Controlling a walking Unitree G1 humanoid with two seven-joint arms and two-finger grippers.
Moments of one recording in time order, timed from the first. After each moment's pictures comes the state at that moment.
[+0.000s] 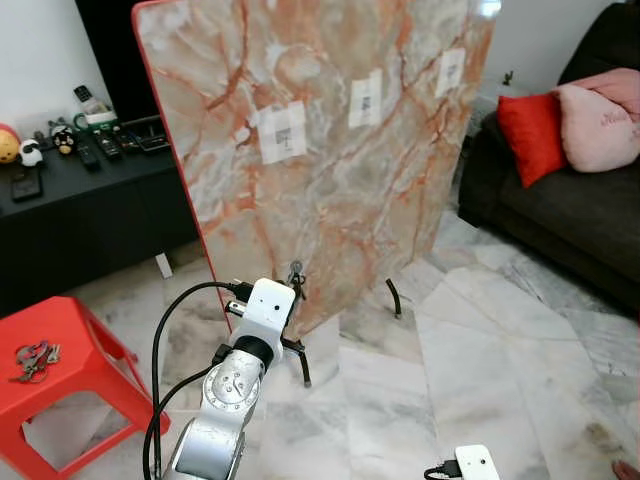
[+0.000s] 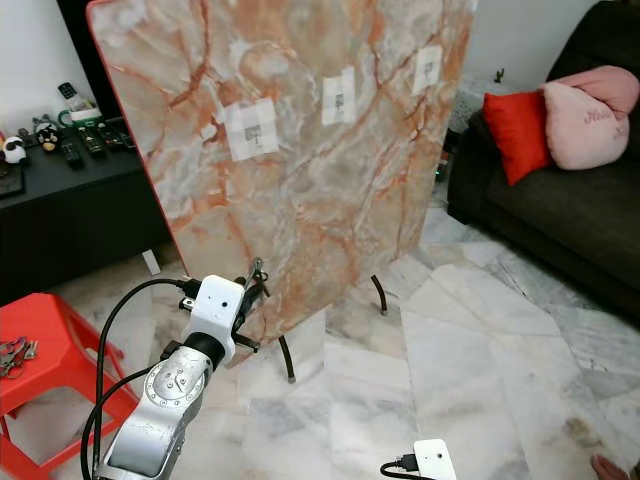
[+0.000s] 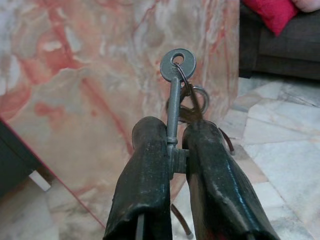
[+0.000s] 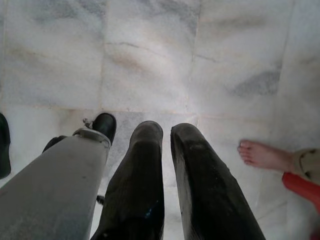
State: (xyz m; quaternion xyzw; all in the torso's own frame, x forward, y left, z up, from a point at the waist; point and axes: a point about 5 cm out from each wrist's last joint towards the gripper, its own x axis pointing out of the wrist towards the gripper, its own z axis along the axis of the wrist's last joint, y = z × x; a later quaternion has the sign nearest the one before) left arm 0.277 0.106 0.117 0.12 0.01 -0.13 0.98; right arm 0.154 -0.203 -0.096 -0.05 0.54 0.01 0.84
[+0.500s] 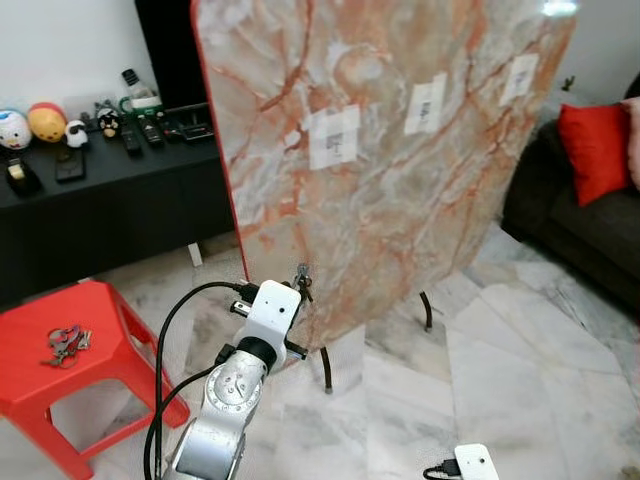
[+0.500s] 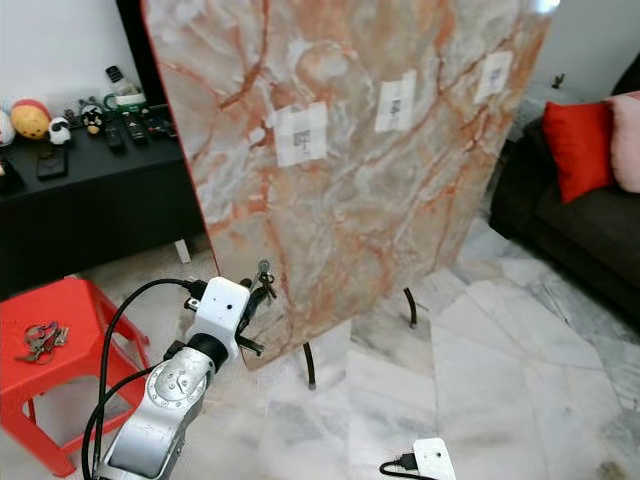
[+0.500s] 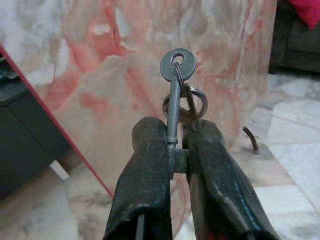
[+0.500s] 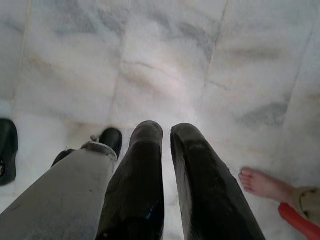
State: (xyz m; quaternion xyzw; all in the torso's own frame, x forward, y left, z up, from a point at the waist) left arm 0.276 0.103 0.116 0.12 0.01 -0.15 0.98; right arm 0.155 -0.202 -0.096 -0.05 0.54 0.01 0.84
